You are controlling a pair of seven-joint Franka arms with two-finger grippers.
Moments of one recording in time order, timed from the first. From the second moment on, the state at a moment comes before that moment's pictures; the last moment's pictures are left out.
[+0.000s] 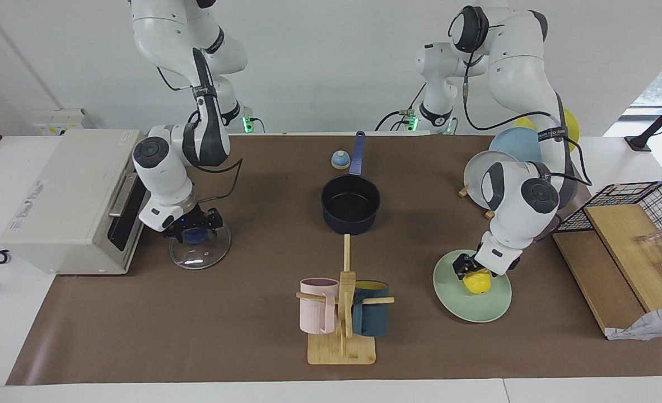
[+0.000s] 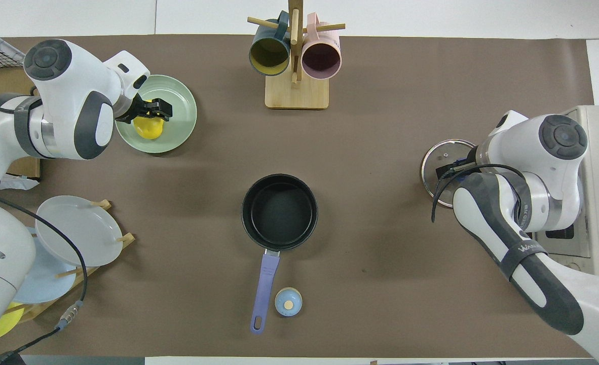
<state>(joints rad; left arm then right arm) -0.09 0.54 -0.08 -1.59 0.05 2.19 -0.16 0.11 0.21 -0.08 -2.12 0.00 2.35 -0.17</state>
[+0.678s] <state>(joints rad) -0.09 0.53 -0.08 -1.62 0.09 2.22 -0.17 0.11 0.21 -0.08 -2.12 0.00 2.35 -0.17</state>
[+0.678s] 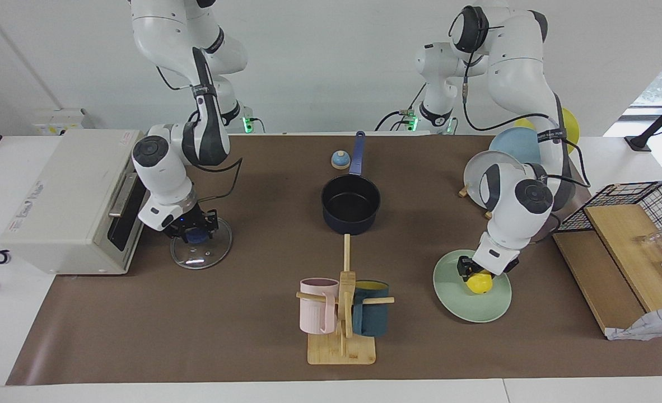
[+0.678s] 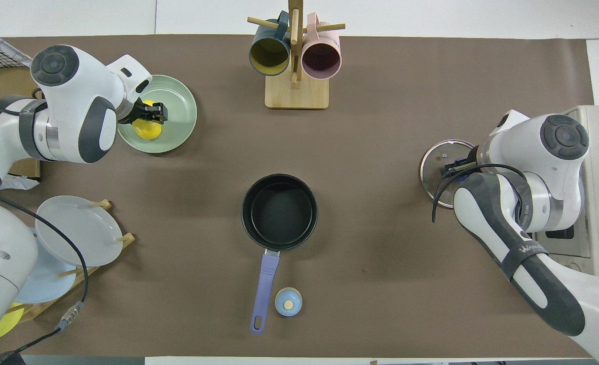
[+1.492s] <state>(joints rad) -0.19 0.18 -0.10 -1.58 -0.07 1.78 -0.34 0.12 0.20 -0.07 -2.06 0.00 2.26 -0.17</state>
